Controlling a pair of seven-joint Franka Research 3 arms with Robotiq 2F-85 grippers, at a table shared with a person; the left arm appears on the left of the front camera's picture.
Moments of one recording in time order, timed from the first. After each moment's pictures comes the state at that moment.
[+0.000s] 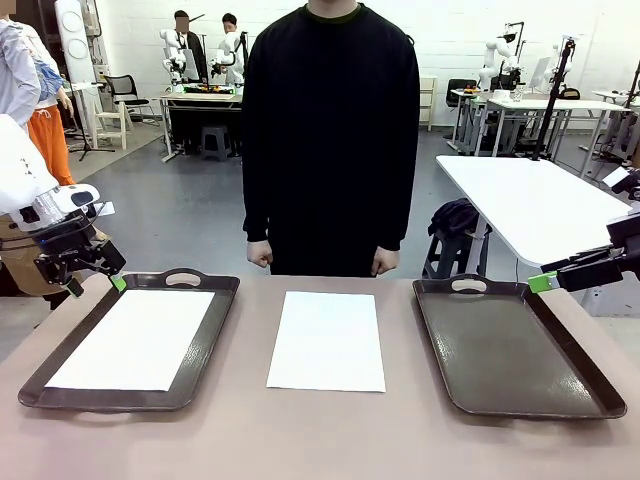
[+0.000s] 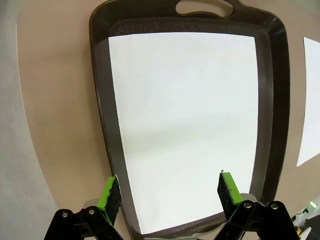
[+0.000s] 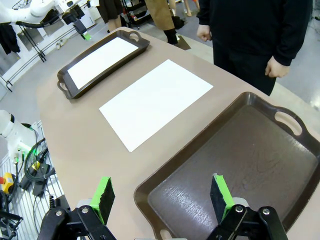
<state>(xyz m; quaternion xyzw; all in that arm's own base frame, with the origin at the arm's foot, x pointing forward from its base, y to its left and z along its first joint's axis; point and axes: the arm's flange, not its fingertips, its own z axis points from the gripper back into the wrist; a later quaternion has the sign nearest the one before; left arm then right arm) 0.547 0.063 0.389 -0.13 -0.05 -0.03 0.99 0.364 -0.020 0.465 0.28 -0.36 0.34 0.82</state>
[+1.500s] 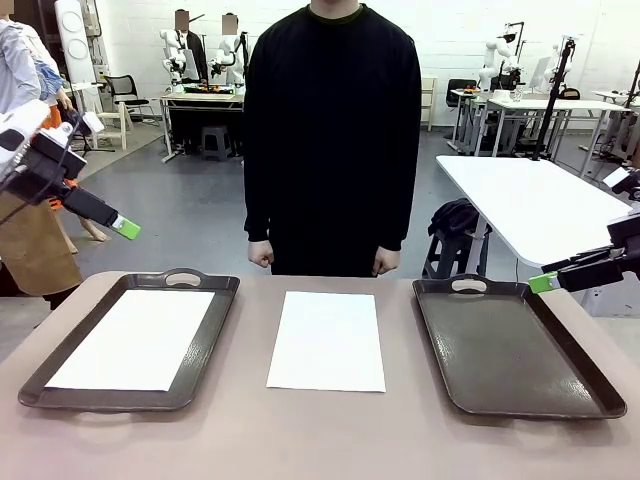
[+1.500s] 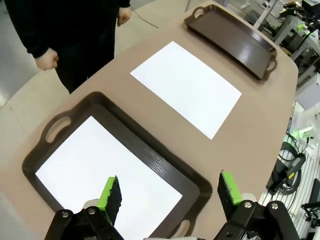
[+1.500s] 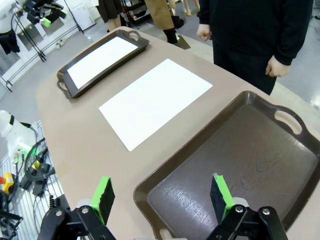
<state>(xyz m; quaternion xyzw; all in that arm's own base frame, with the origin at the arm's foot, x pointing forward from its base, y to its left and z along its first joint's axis) 0.427 -0.007 0.532 -0.24 -0.29 -0.37 0.85 0.365 -0.021 0.464 0.28 -0.36 0.34 0.82</state>
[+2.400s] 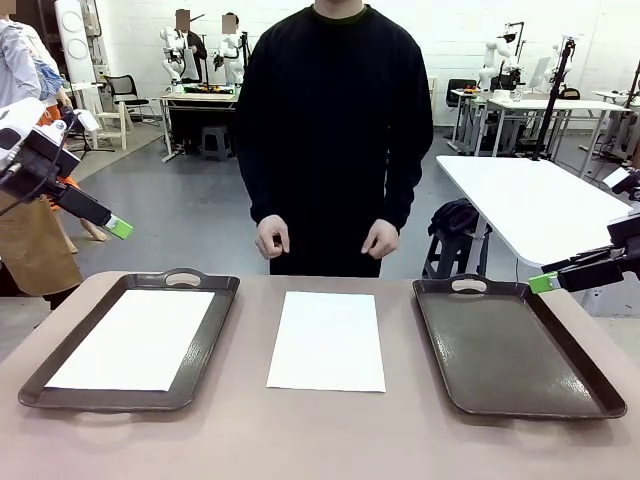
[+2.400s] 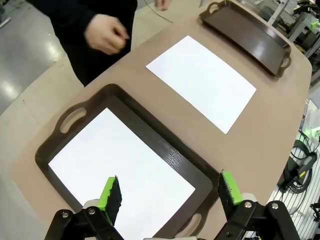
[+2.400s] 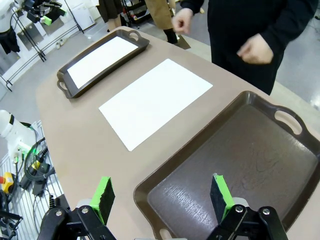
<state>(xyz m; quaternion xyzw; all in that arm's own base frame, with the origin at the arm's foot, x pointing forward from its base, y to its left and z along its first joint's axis) 0.428 0.002 0.531 -0.20 -0.29 -0.36 0.86 0.365 -0.021 0.464 0.28 -0.36 0.34 0.82</state>
